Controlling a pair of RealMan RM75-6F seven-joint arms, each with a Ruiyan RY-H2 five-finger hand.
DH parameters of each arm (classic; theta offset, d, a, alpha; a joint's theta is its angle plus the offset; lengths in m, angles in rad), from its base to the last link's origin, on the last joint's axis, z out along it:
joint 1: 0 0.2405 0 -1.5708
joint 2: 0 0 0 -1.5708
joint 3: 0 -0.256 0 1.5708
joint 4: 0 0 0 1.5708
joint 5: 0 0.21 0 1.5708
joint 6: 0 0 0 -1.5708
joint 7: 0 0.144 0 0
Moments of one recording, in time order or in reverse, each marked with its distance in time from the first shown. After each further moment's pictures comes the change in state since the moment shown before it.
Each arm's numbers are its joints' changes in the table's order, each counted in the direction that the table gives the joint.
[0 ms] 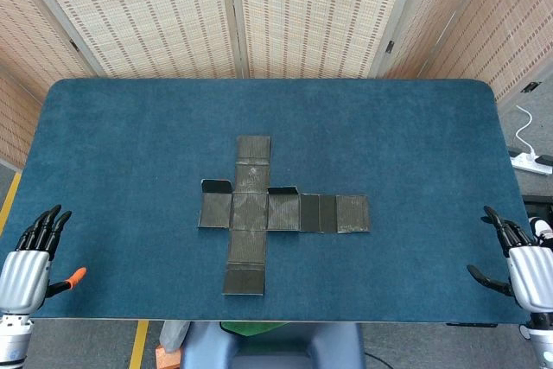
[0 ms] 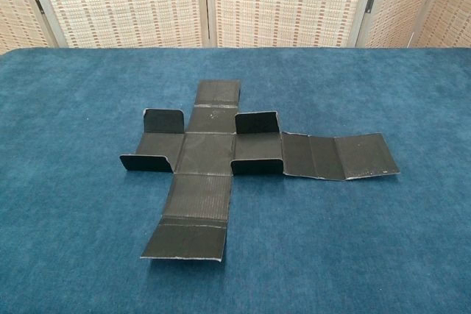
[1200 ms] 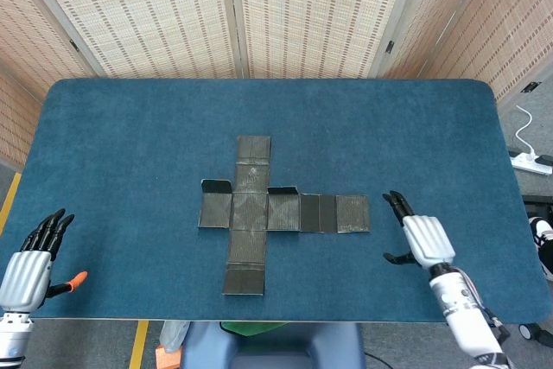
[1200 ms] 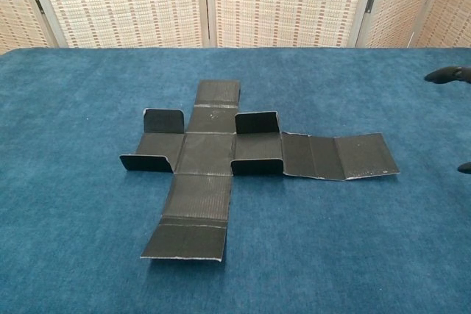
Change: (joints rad) left arm -0.002 0.001 -0.011 0.058 -0.013 0.067 -0.110; right arm 0.299 -0.092 -0.165 -0.386 0.448 0.506 -0.490
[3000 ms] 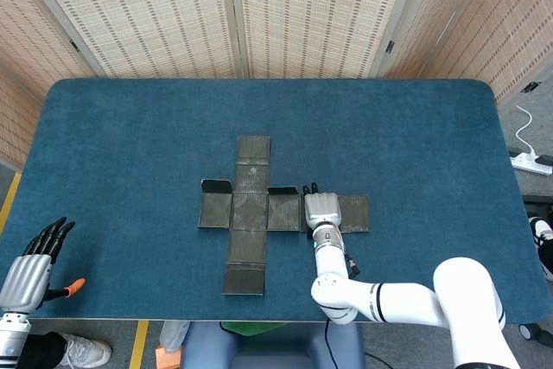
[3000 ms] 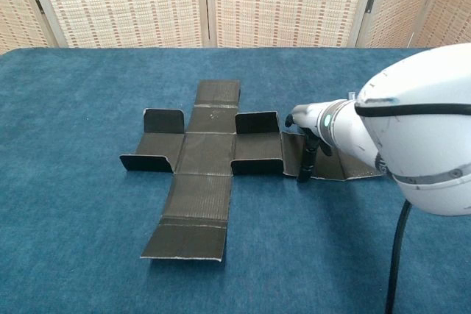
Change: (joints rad) left arm -0.008 -0.020 -0.023 0.112 -0.023 0.089 -0.103; right arm 0.716 -0.590 -0.236 0.454 1.076 -0.066 -0.788
